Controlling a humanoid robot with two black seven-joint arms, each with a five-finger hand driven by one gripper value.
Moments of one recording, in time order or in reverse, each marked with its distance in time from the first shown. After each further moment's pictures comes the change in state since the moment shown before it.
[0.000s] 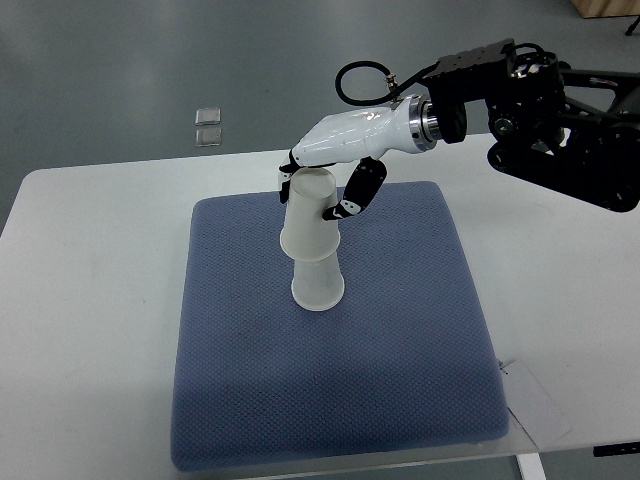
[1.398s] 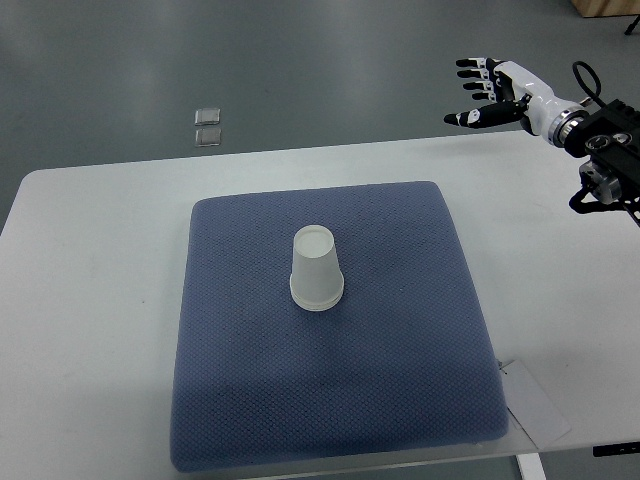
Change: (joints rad) left arm 0.000 0.000 0.000 0.000 0.000 0.000 0.000; right arm -0.404 0.049 0.365 -0.636 0.912 -0.281 -0.121
